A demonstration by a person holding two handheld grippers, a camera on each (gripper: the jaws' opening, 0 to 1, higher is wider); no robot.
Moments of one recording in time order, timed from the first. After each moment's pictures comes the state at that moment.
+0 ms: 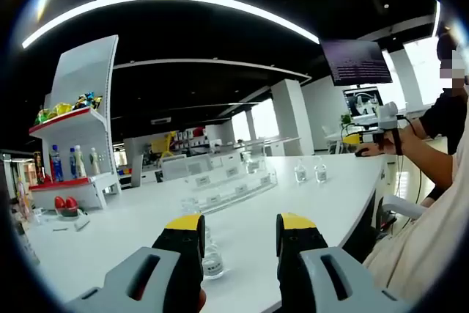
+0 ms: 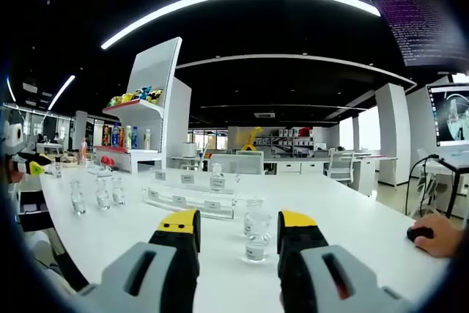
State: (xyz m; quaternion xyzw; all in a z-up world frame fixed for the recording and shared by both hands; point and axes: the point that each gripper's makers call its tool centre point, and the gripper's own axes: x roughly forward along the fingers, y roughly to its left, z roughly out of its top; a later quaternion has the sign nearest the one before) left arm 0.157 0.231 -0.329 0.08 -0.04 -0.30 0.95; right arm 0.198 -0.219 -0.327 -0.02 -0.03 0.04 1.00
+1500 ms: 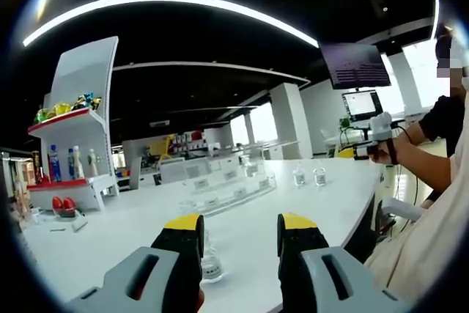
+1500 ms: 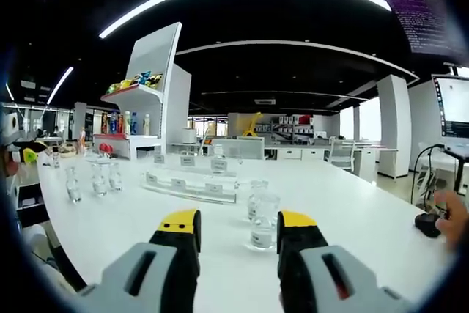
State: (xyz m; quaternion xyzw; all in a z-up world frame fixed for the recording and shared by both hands) left arm 0.160 0.231 -0.327 0.07 -0.05 -0.30 0.95; right arm 0.218 -0.206 -0.357 -0.02 0.01 0.04 1.00
